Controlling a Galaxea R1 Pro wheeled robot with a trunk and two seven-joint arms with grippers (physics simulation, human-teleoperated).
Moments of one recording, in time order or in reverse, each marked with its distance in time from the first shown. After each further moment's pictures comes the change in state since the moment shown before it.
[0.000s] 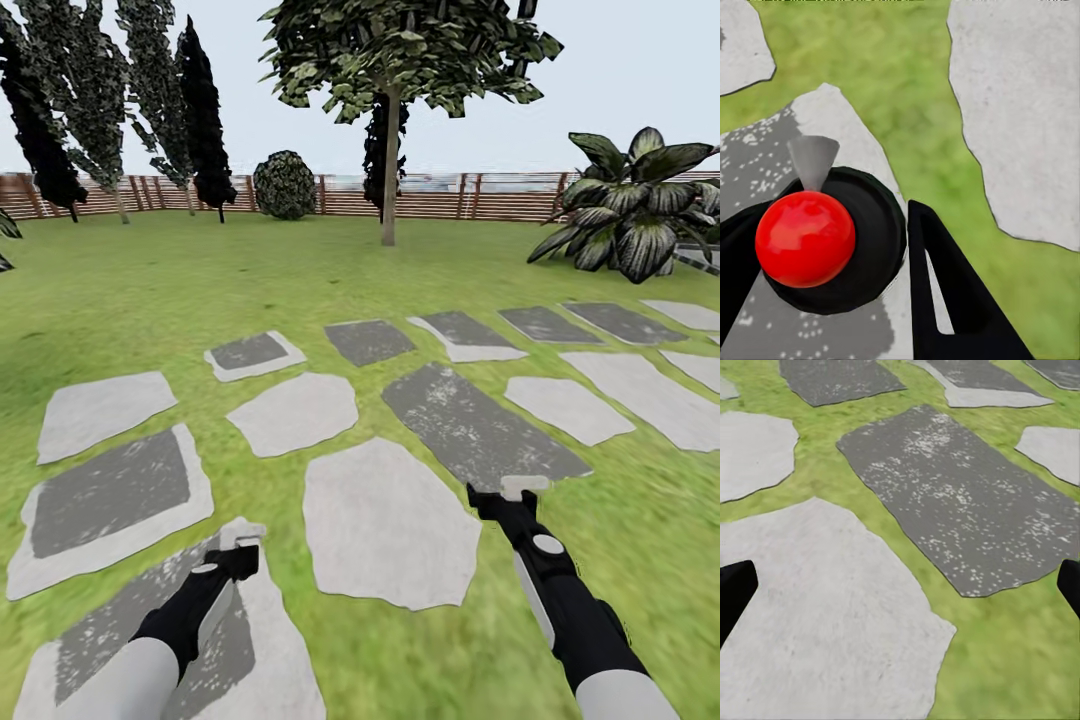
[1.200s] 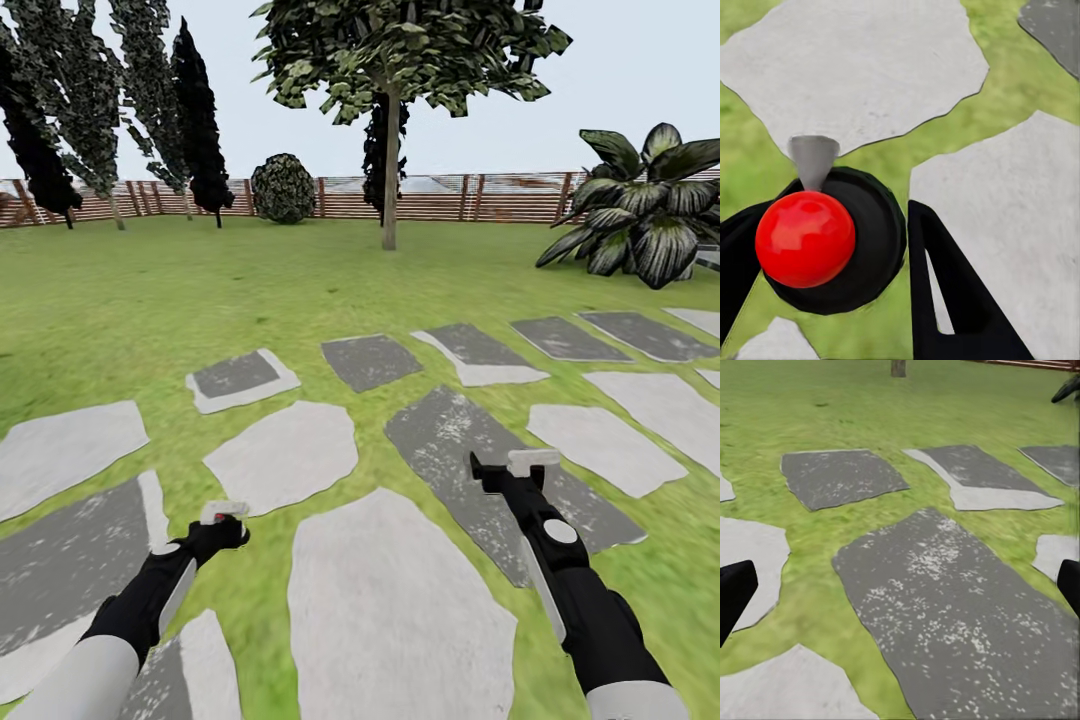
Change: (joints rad) left arm 0.024 0.110 0.006 -0.188 0.001 0.034 -0.276; right arm 0.028 -0.012 0.021 -0.217 -0.001 0.000 0.000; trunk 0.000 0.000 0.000
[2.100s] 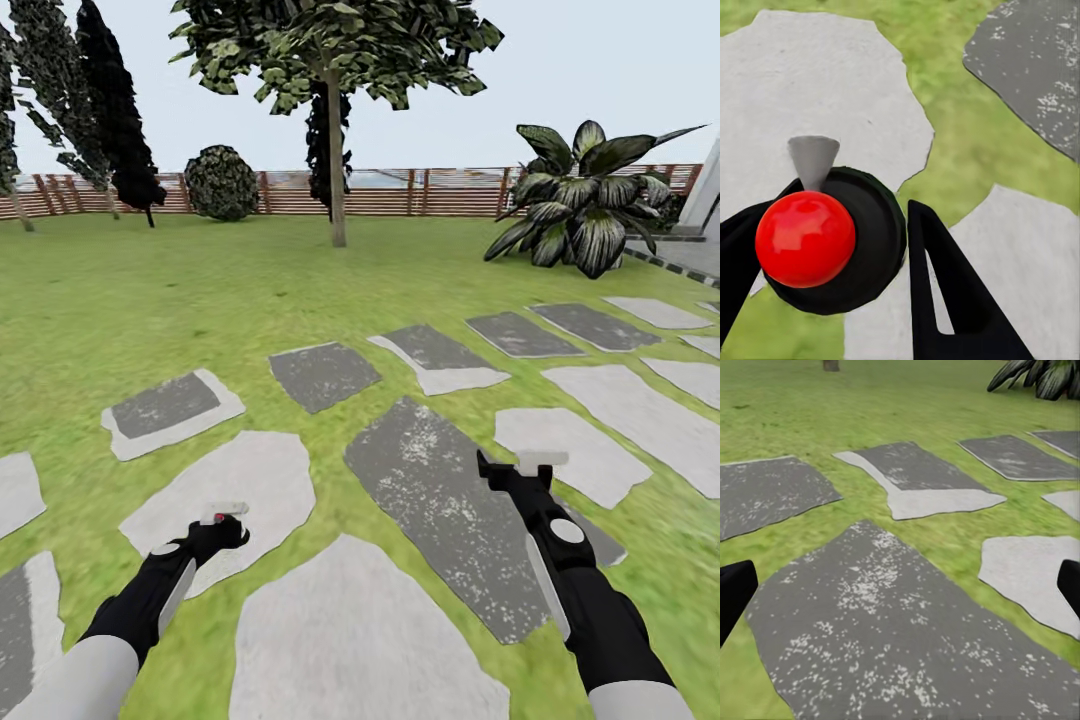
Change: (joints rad) left arm 0.000 0.001 0.001 0.000 0.003 0.005 -0.002; right arm 0.000 0.002 -0.034 -0.008 -0.002 0.002 0.000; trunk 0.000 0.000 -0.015
